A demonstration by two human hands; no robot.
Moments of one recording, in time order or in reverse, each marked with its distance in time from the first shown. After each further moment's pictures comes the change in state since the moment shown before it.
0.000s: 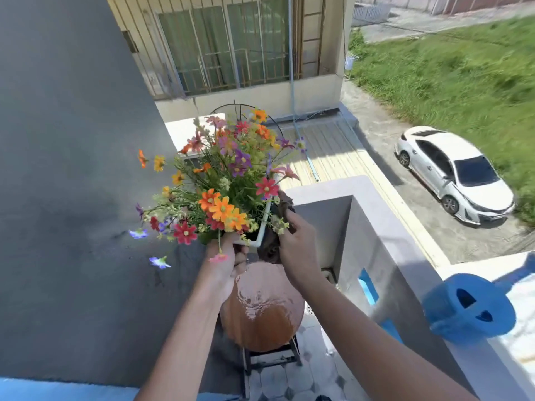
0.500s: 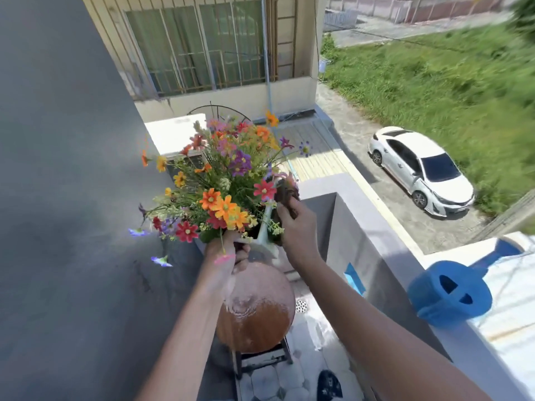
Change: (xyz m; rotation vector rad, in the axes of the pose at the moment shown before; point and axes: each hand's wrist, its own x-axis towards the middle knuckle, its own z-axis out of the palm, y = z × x) left_hand 0.016 -0.010 0.001 -0.038 -0.107 -0.030; right_hand 0.026 0.010 -0.001 -0.071 0.162 -0.022
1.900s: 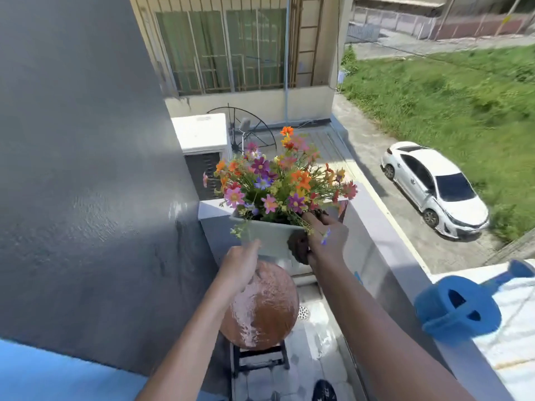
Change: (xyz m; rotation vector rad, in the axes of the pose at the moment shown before) left_hand -0.014 -0.014 -0.020 0.705 -0.003 -0.006; right_hand -0.017 -0.016 -0.016 0.328 0.111 0.506
